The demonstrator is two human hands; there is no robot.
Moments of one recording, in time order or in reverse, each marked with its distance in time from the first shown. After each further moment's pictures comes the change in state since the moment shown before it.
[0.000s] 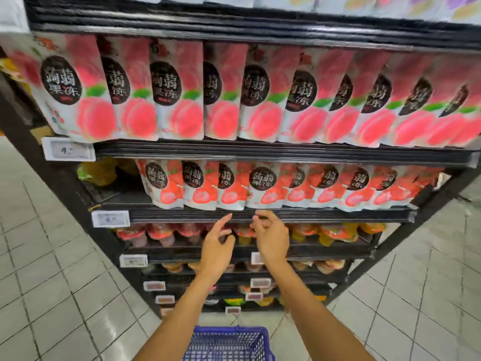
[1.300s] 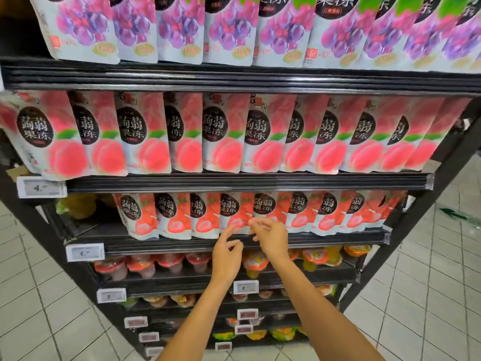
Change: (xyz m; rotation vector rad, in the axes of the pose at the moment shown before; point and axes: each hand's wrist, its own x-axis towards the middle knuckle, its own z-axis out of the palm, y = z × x) left_hand 0.014 0.059 0.078 -0.107 -0.001 0.047; right_hand 0.069 0.003 -0.066 0.238 -0.119 -0.008
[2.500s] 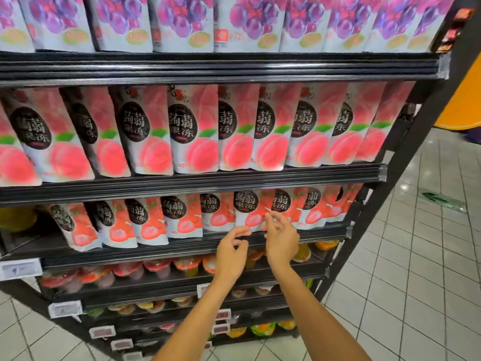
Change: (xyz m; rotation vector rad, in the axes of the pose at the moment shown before) left_hand 0.006 0.010 0.123 0.156 -0.094 0.091; right_hand 0.033 0.065 -0.095 -0.005 0.460 0.019
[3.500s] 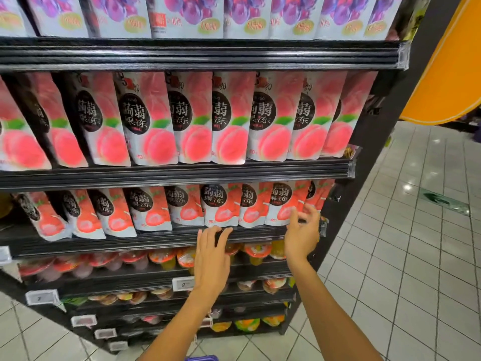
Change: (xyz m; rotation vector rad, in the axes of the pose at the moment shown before) left_hand -0.021 -0.024 0.049 0.949 0.224 0.369; right_hand 0.069 0.043 -0.083 0.120 0.174 0.108
